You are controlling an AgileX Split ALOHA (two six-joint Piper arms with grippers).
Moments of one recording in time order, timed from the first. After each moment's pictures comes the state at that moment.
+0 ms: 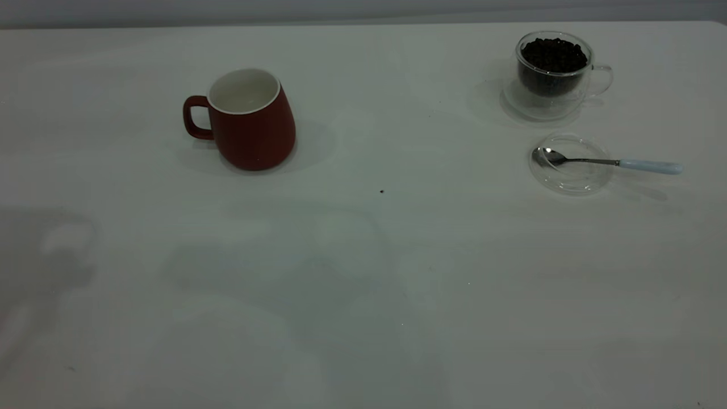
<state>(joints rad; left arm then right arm) 0.06 1.43 -0.87 -0.04 0.63 0.06 0.05 -0.02 -0.47 0.00 1.13 -0.06</state>
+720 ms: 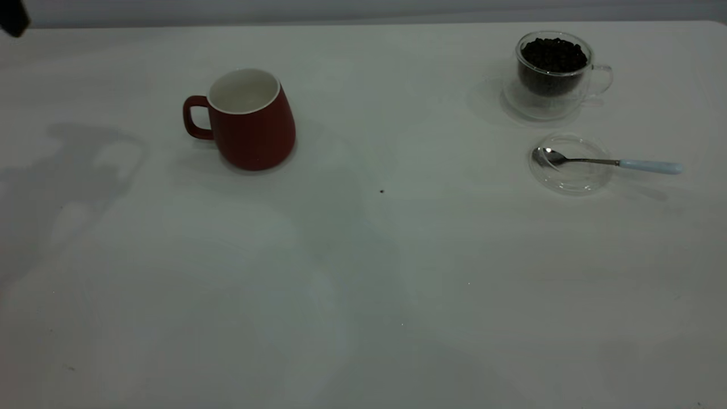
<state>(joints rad) 0.04 1.95 -1.37 -0.06 0.71 0.24 0.05 -0.02 -0.47 0.00 1.13 -0.06</state>
